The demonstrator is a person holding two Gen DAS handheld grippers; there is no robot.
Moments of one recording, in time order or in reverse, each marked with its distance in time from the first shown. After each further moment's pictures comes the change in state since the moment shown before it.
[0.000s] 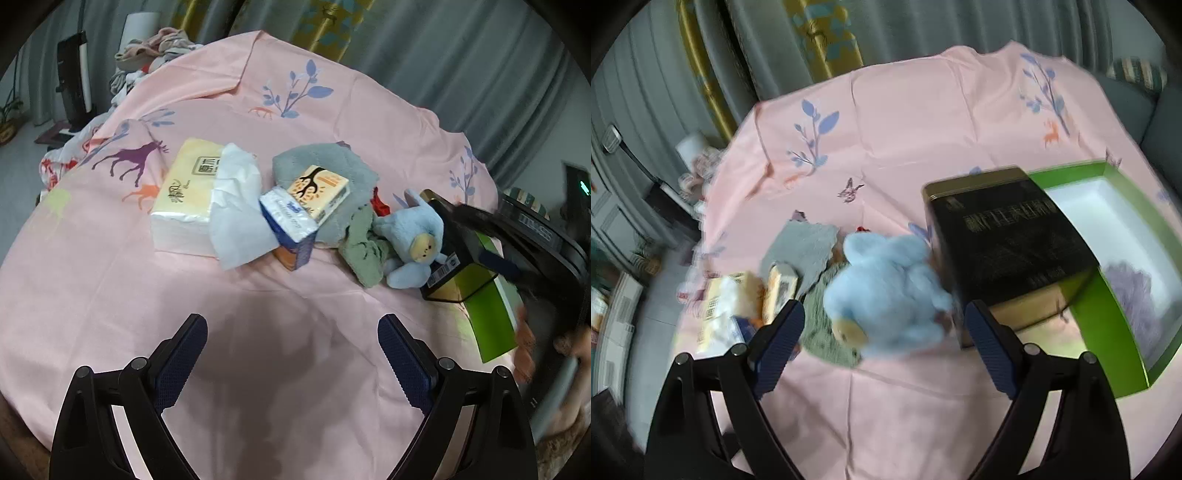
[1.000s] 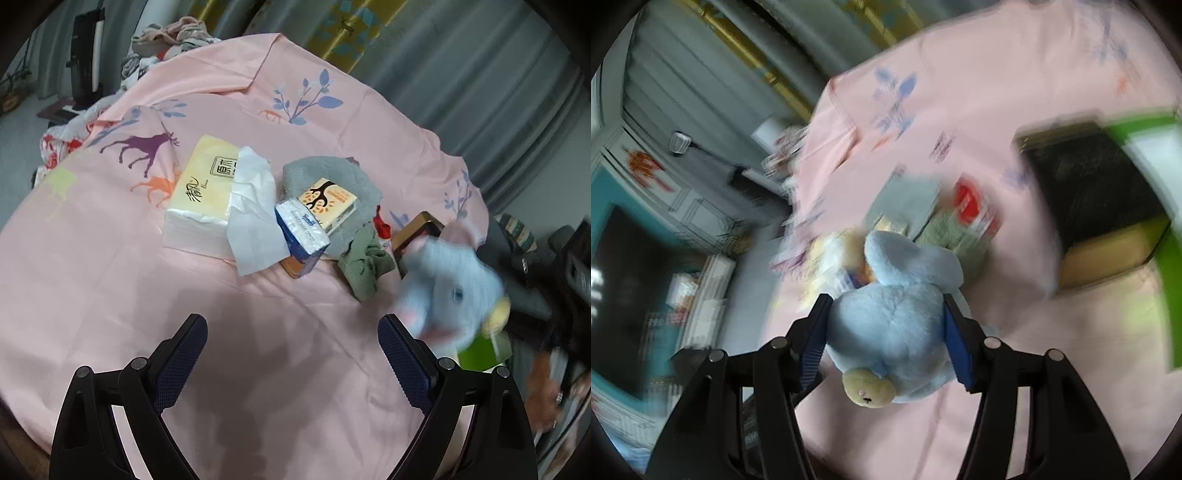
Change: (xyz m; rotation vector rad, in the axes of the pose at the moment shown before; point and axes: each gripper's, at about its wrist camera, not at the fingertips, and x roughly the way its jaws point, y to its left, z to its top) left arm -0.005 0.021 0.006 -0.097 -0.013 -0.082; right arm -0.028 -0.013 -0.020 0.112 0.215 0.513
